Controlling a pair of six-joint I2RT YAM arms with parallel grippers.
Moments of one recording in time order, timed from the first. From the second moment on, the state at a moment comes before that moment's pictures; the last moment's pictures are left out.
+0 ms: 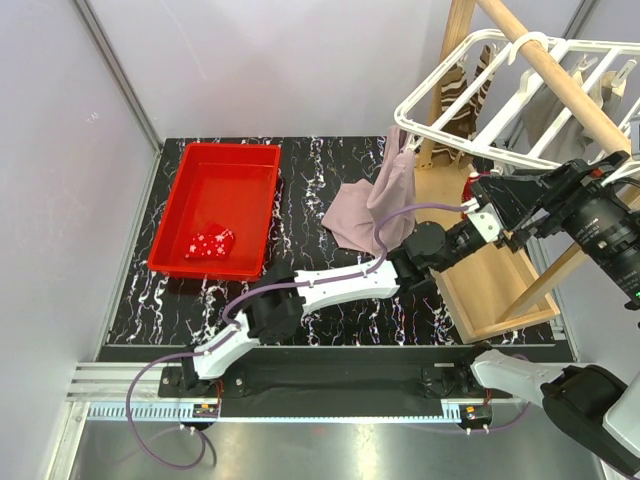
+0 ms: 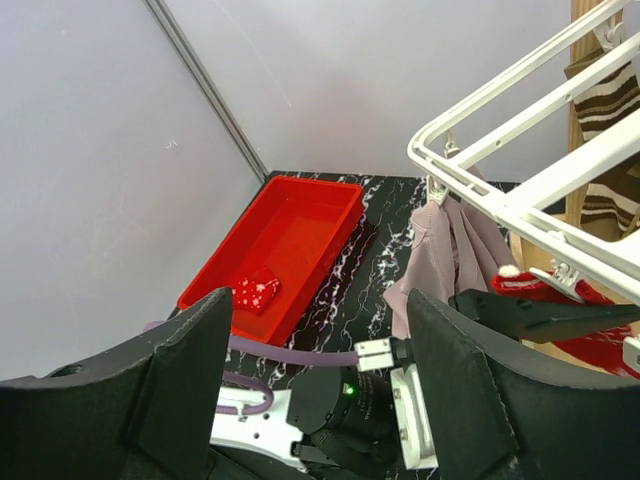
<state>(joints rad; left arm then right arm) -1.26 2.30 2.08 0.78 -0.08 0.22 0.53 1.11 2.34 -1.20 0.06 0.36</state>
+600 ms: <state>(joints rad) -1.26 2.37 2.22 0.80 -0.11 0.17 0.53 1.04 2.27 -1.22 0.08 0.34</state>
